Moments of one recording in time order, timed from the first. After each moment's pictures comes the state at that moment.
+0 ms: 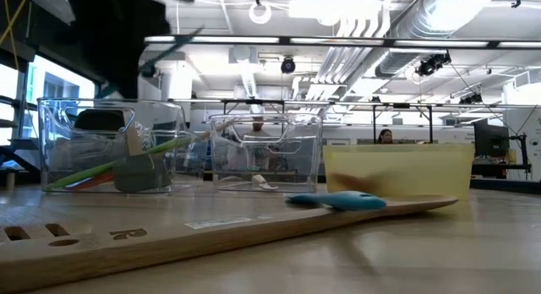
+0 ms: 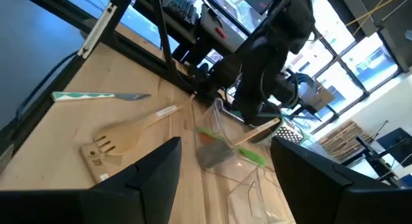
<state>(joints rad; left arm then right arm) -0.37 1.45 1.12 -1.23 -0.60 -1.38 1.00 1.72 1.28 -0.12 1.25 -0.09</state>
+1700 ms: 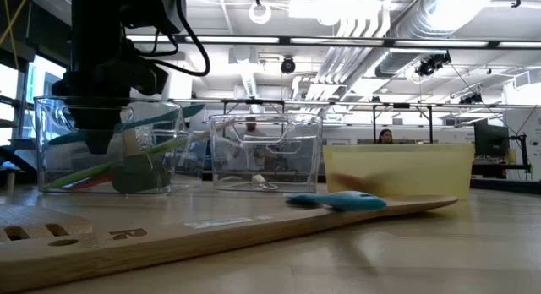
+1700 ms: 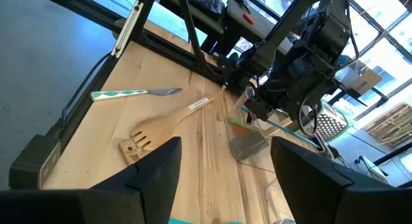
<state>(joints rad) -0.17 1.45 0.91 -0.96 -0.13 -1.08 0.97 1.72 1.28 -0.17 1.09 0.06</state>
